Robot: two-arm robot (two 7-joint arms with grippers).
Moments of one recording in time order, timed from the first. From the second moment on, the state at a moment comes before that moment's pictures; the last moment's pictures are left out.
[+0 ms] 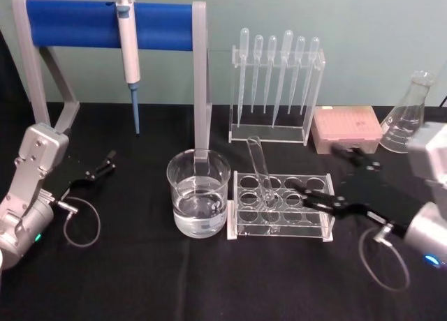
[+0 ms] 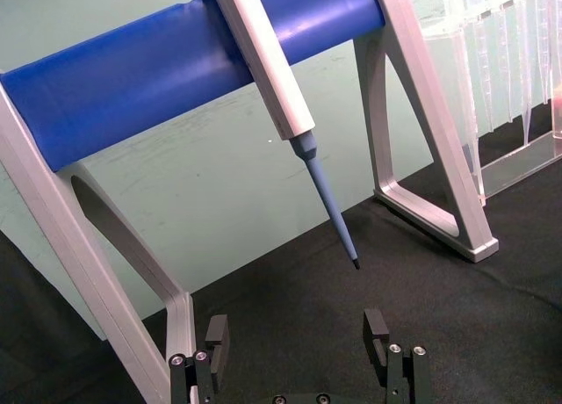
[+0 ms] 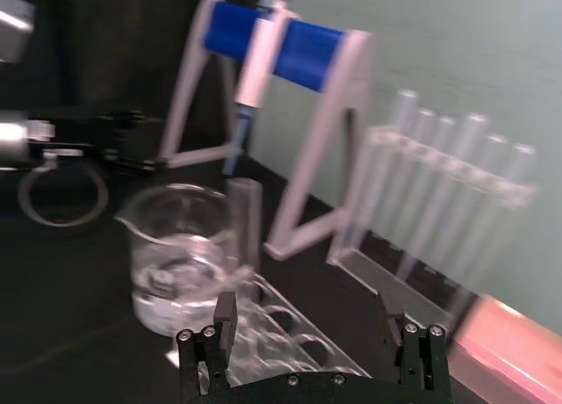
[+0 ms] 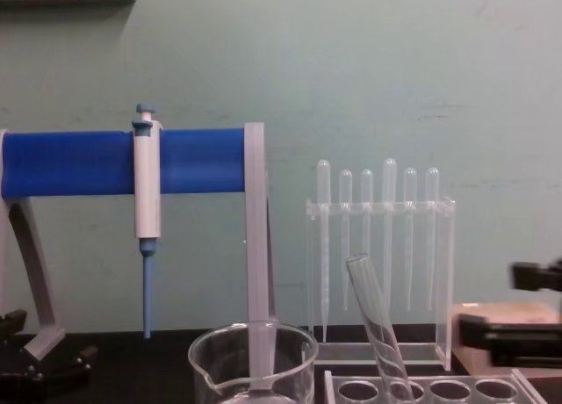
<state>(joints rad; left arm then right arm) -0.20 0.60 0.45 -1.41 -0.25 -0.12 0.03 0.06 0.75 -0.39 -1.81 0.43 0.00 0.29</state>
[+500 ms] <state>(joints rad) -0.20 0.60 0.45 -1.41 -0.25 -0.12 0.03 0.26 0.62 -0.49 -1.70 0.36 0.13 0.43</state>
